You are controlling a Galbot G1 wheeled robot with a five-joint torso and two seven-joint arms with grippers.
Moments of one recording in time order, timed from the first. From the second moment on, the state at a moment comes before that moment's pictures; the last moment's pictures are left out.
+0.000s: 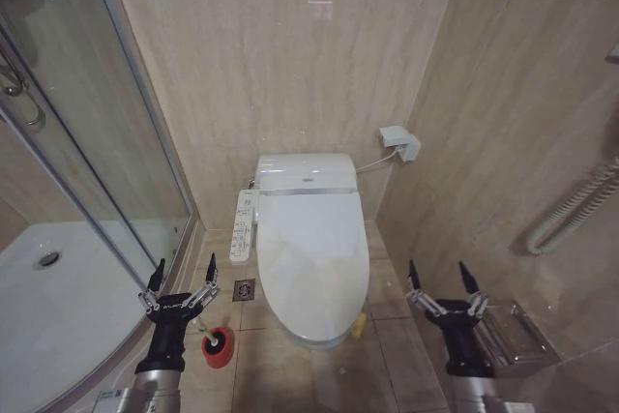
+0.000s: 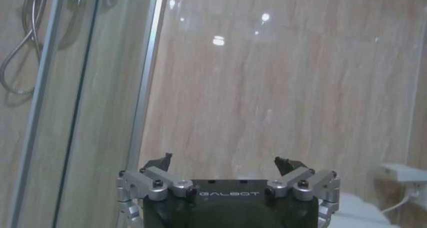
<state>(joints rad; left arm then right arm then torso) 1.69 -1.28 -0.47 -2.26 -0.30 -0.24 -0.23 -1.78 1.37 0.57 2.14 0.17 0.48 0.13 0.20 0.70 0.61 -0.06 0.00</state>
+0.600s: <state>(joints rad) 1.67 -1.26 -0.49 -2.22 -0.32 -0.24 -0.23 -1.84 1.25 0.43 1.91 0.01 0.44 0.32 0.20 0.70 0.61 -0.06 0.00</state>
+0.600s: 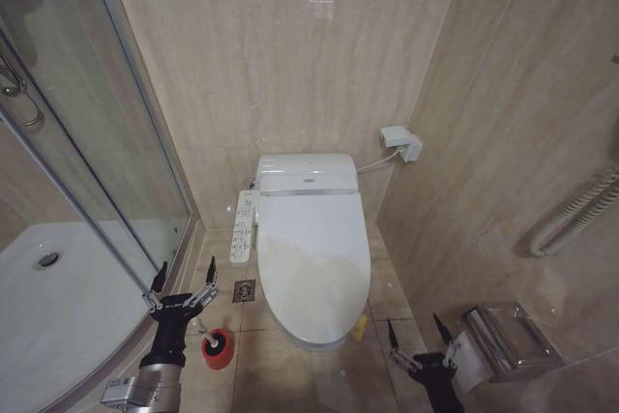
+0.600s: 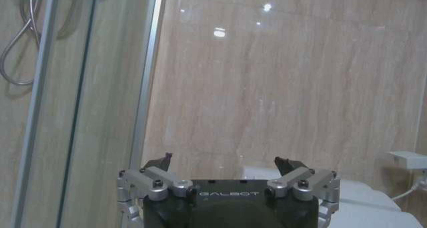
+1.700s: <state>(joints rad) 1.69 -1.25 -0.54 -2.21 -0.33 -0.23 -0.22 -1.53 1.23 0.27 1.43 -0.04 0.51 0.17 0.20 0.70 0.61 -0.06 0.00</state>
